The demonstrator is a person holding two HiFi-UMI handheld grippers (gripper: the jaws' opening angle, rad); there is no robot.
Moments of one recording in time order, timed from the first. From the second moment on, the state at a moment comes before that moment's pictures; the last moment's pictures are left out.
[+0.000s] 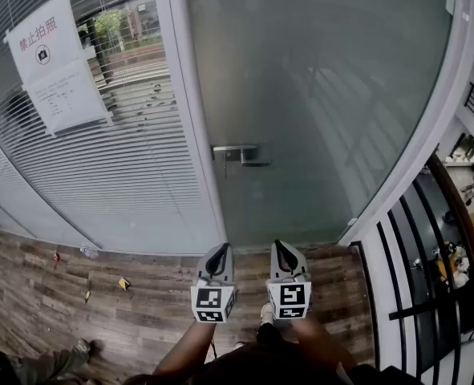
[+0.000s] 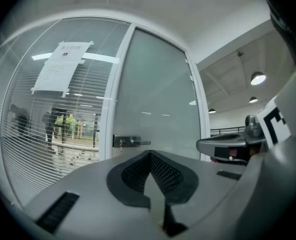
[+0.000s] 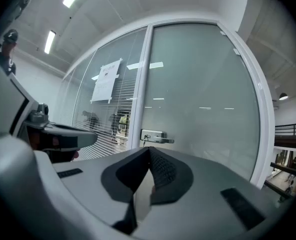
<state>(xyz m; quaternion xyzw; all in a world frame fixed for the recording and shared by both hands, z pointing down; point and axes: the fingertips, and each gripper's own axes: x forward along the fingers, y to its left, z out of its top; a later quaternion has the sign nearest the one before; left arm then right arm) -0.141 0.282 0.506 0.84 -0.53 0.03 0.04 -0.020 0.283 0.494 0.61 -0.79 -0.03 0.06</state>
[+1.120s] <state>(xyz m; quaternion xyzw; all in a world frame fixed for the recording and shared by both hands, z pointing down) -0.106 0.076 0.511 0.80 -0.59 0.05 0.05 0.022 0.071 0.509 0.53 -0.84 0.04 0.05</state>
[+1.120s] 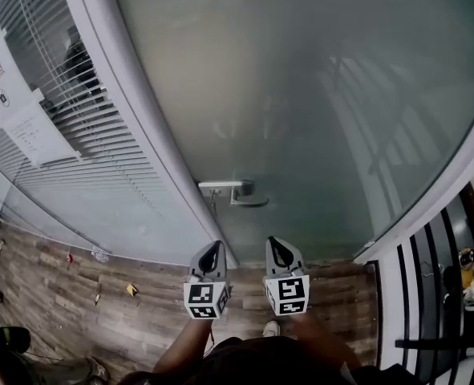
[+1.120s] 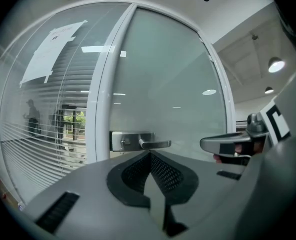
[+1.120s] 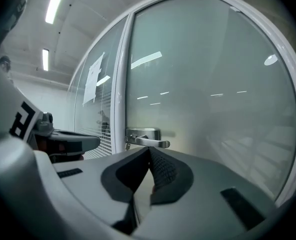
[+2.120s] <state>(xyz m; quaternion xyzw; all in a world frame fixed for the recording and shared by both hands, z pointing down) -0.112 0.004 0.537 0.82 -0.57 0.06 0.06 -0.062 -0.022 0.520 0.32 -0.83 -0.25 0.37</state>
